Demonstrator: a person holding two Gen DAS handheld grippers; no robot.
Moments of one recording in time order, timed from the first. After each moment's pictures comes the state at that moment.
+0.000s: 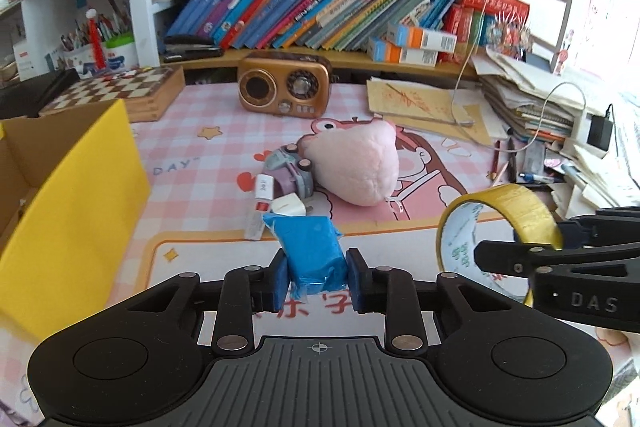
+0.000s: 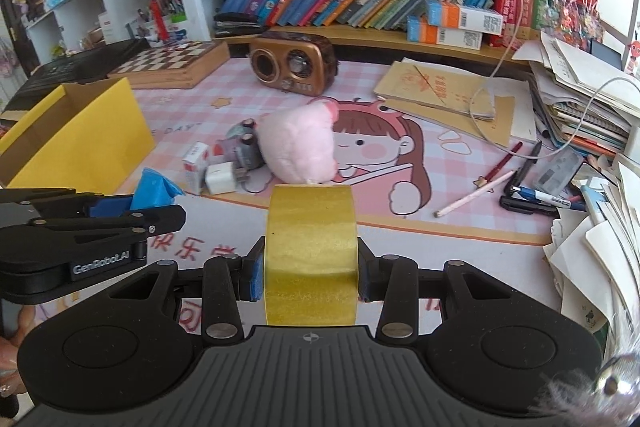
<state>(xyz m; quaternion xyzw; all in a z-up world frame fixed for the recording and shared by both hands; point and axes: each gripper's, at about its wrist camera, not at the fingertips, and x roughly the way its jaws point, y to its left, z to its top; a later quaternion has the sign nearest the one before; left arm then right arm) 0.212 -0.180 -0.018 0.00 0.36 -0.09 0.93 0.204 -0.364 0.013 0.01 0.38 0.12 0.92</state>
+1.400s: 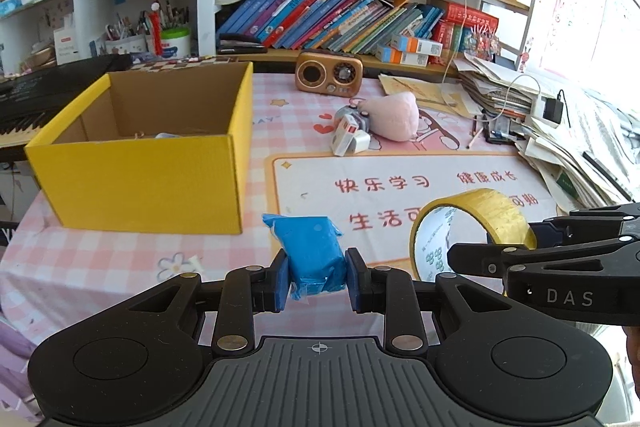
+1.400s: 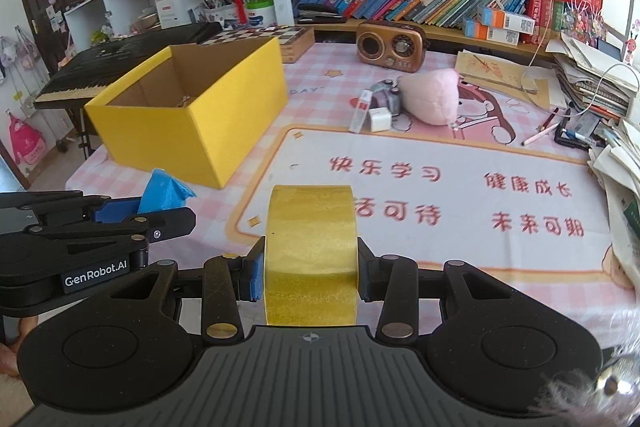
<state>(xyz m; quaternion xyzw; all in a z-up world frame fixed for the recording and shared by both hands) 0.055 -0.025 0.003 0.00 0.34 -0.13 0.93 0.044 -0.195 0.029 0.02 0.38 0.11 0.92</state>
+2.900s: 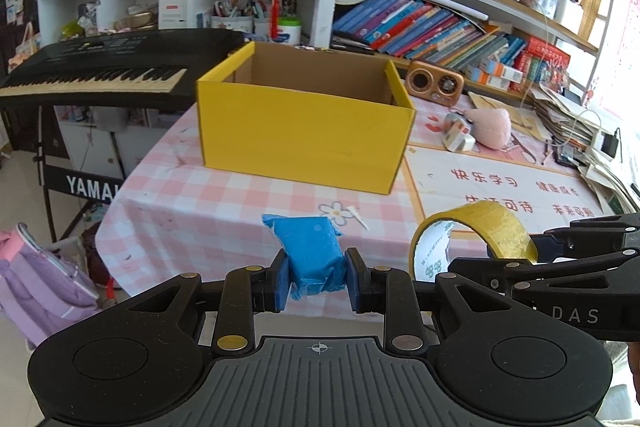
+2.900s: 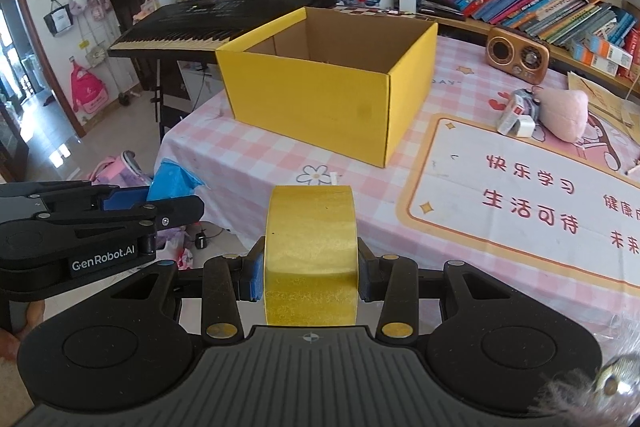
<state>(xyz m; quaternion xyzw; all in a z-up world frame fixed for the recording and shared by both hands) 0.000 0.100 -0.002 -0.05 0.34 -0.03 0.94 0.027 -0.061 0.022 -0.03 0.39 0.22 0.90</state>
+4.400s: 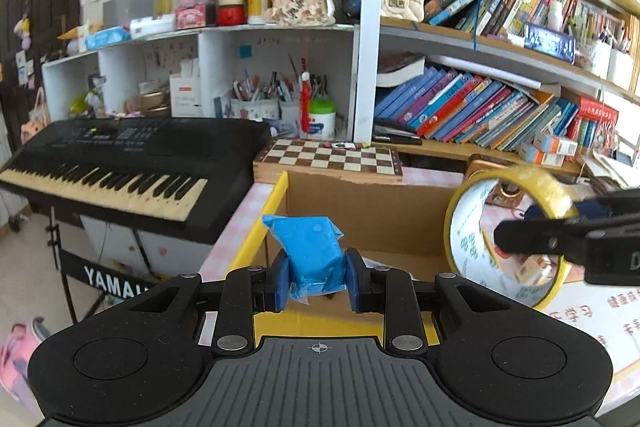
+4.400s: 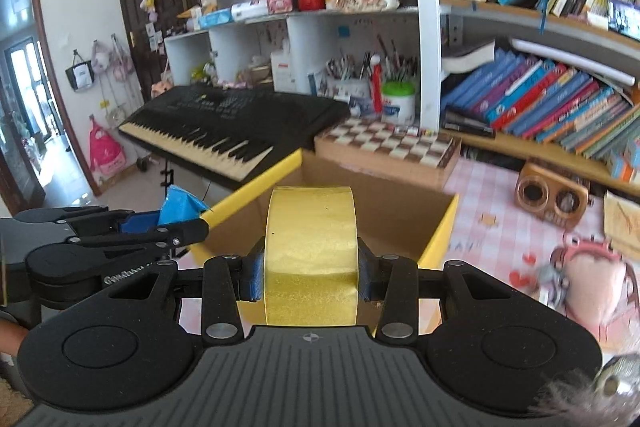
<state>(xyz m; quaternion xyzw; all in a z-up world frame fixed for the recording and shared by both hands) 0.168 0.132 0.053 -0.01 0.26 0.01 0.96 0.206 -0.054 0.103 -0.01 0.28 0.26 0.92</state>
